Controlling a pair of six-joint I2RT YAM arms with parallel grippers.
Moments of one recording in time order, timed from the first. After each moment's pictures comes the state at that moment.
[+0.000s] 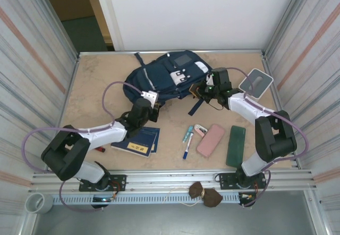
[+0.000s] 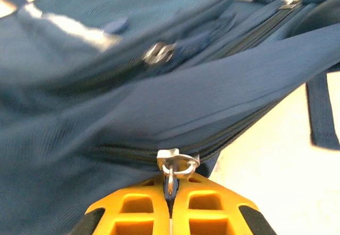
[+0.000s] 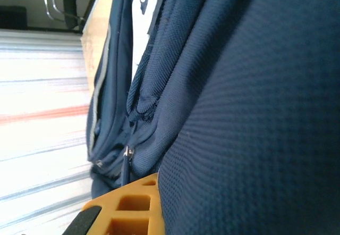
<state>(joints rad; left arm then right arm) -0.68 1.42 0.63 0.25 -0.24 -0.17 0.31 1.58 1.01 -0.10 -0.48 1.01</state>
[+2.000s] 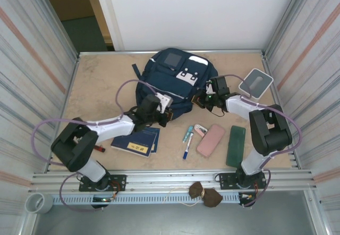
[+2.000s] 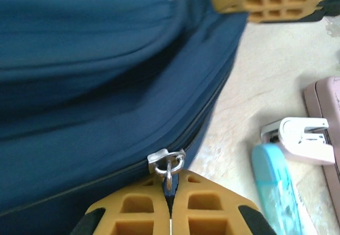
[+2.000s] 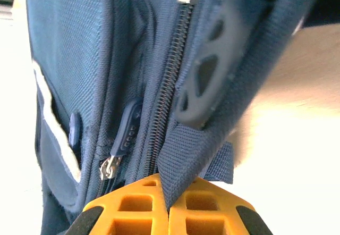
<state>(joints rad) -0.70 1.53 0.77 0.06 0.14 -0.21 0.29 1.67 0.94 -0.13 -0.46 0.85</state>
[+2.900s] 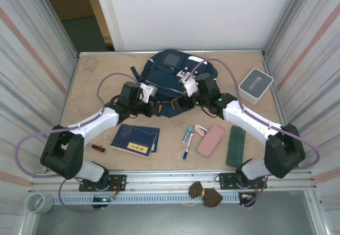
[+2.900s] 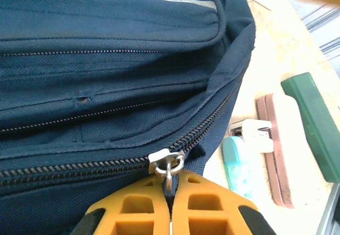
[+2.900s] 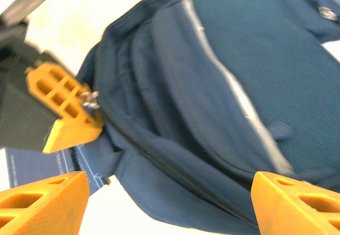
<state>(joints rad) -0.47 1.44 0.85 -0.14 0.50 -0.21 0.62 1.44 1.04 -0.25 -0.24 -0.02</state>
